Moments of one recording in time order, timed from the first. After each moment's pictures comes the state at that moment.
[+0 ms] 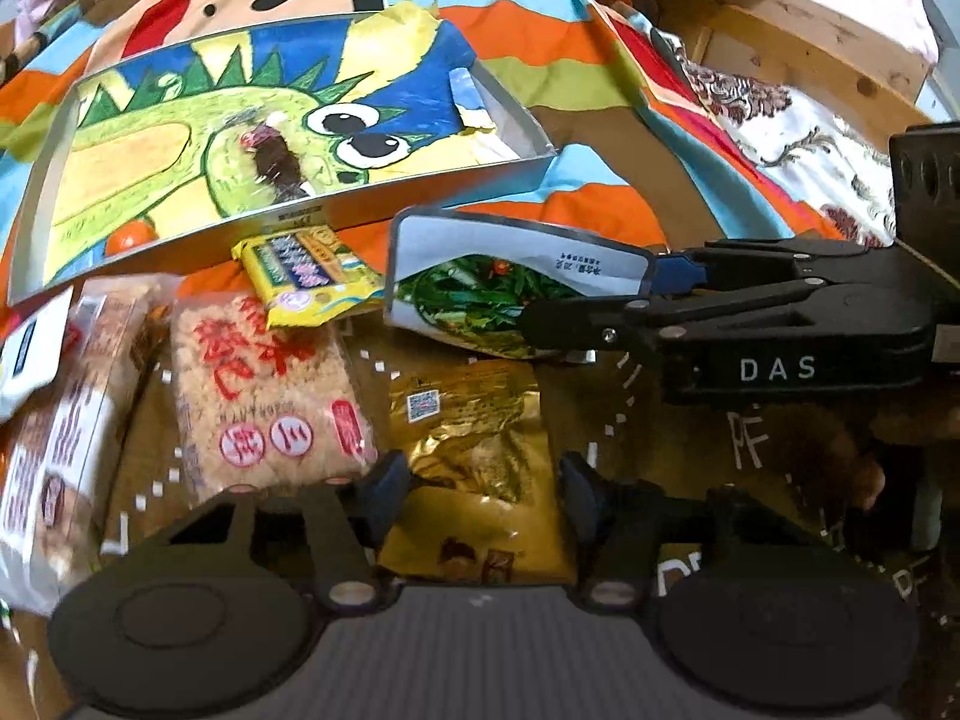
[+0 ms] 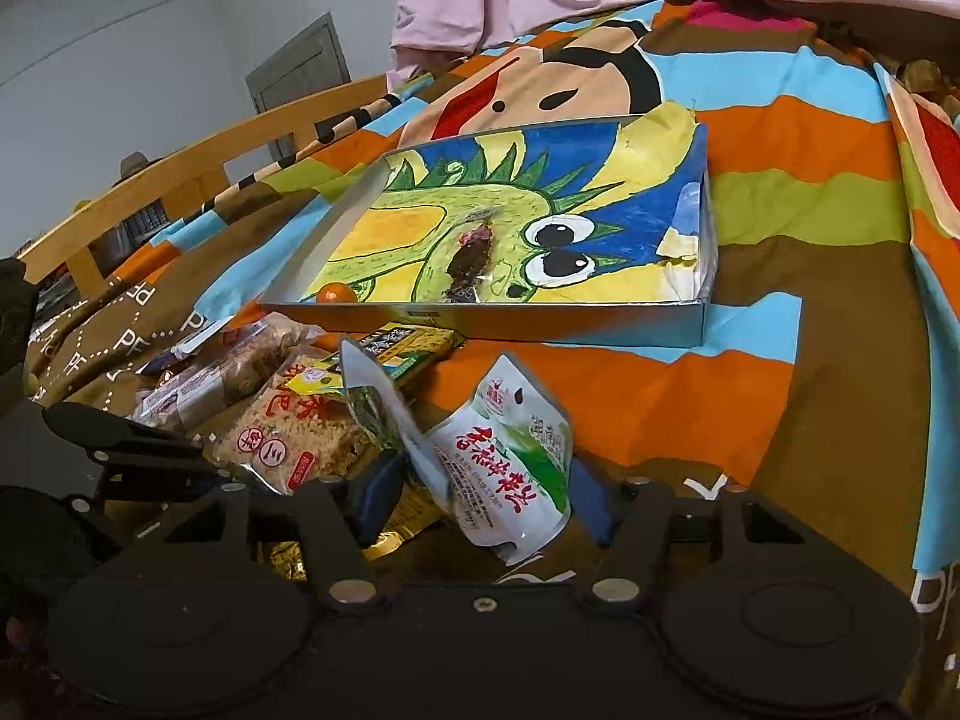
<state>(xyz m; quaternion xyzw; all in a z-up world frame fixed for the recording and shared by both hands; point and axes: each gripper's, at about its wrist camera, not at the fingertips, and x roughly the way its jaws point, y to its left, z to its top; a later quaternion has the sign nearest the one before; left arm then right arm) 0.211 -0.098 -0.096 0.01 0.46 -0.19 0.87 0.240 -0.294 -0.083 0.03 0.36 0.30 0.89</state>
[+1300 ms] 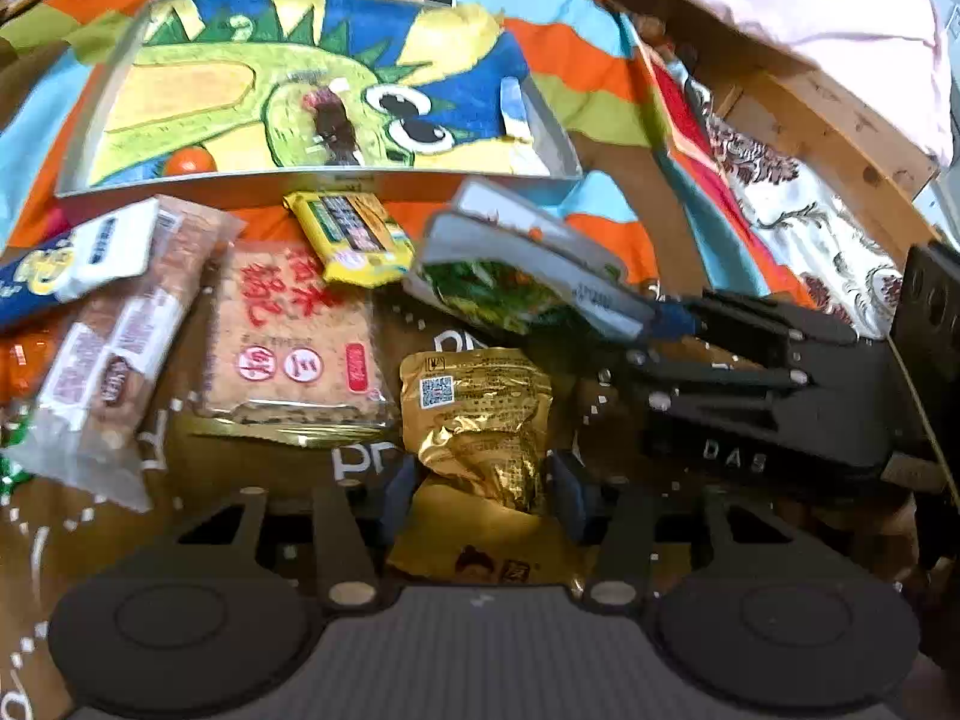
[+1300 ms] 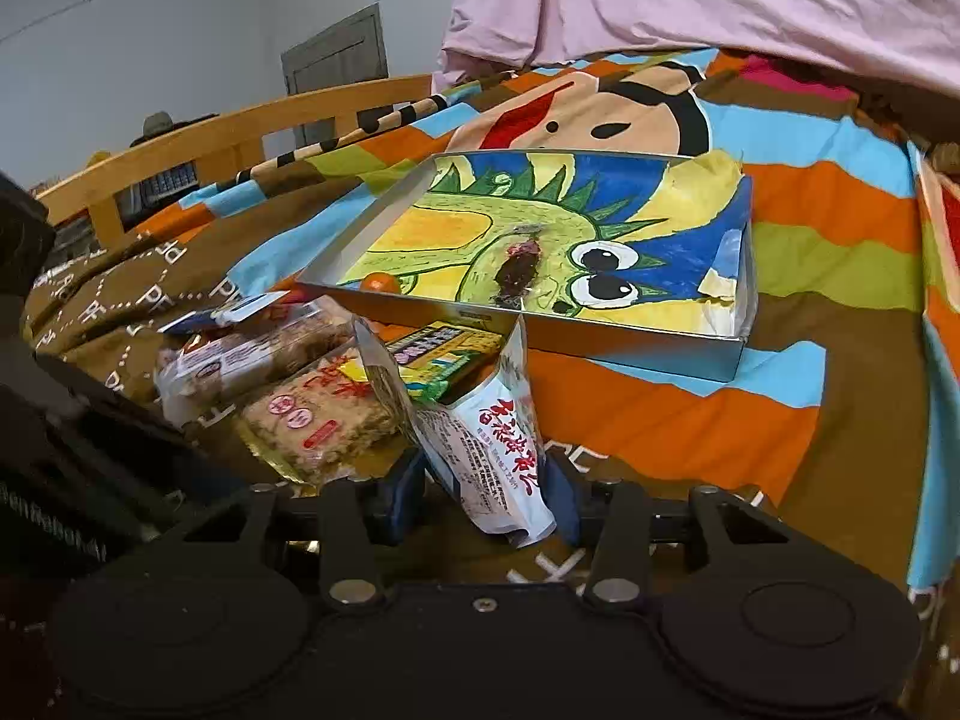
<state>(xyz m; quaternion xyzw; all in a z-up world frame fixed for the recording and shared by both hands) 0.192 -0.061 -0.078 -0.09 0.47 -0.19 0.86 0.208 -0.269 -0.070 -0.04 0.33 0.30 0.89</state>
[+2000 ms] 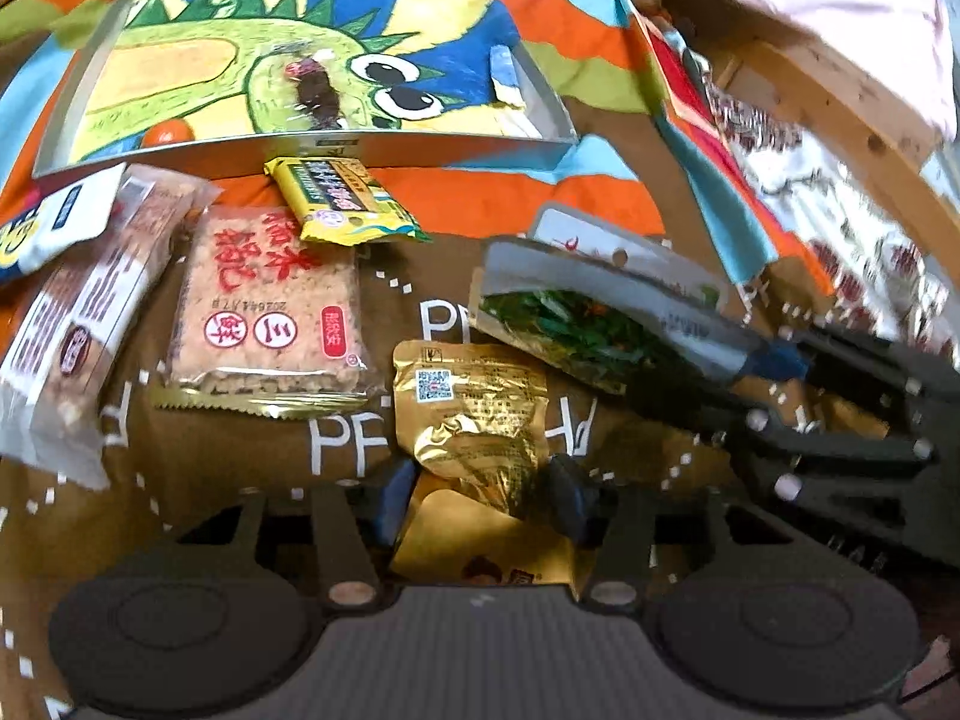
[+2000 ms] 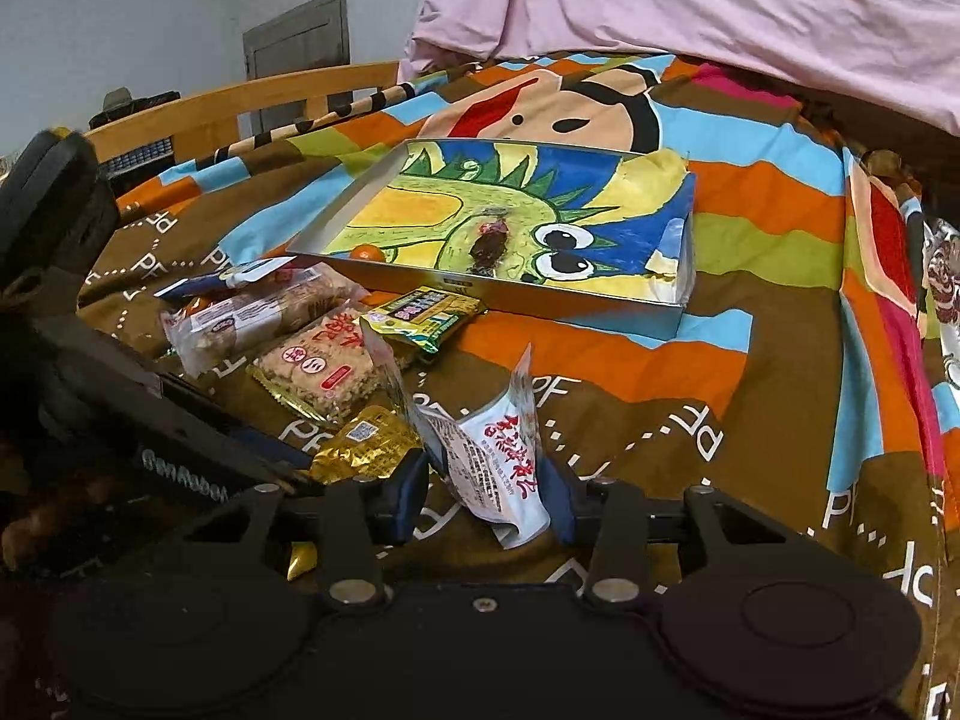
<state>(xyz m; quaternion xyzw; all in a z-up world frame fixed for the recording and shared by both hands) 0.196 -0.078 -0.099 -0.06 0.49 -0.19 0.85 0.159 -0.277 -0.054 -0.06 0.34 0.25 0.91</state>
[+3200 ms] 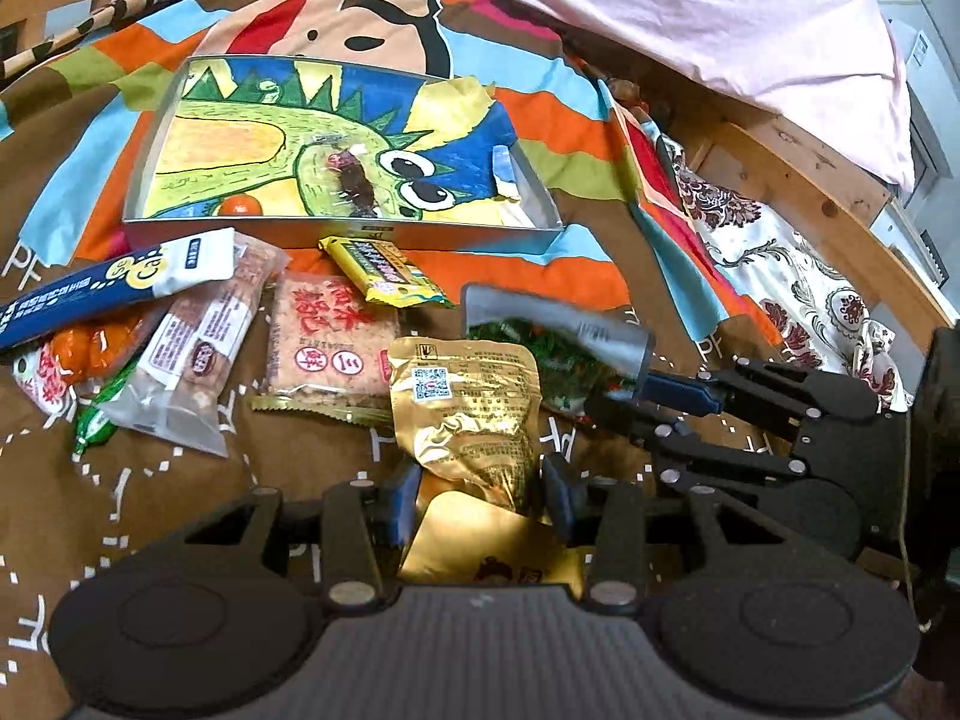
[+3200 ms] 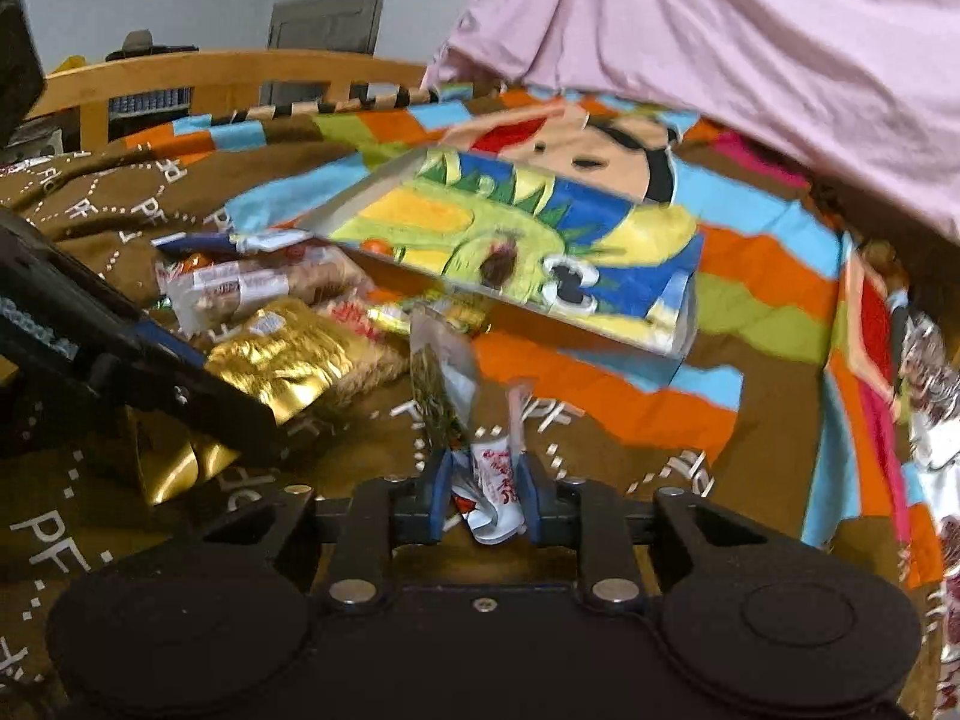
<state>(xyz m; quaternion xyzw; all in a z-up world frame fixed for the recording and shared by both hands) 0.146 -0.037 -0.060 -0.10 0.41 -0.19 0.88 0.141 -0.246 -0.060 -0.15 0.29 0.23 0.92</state>
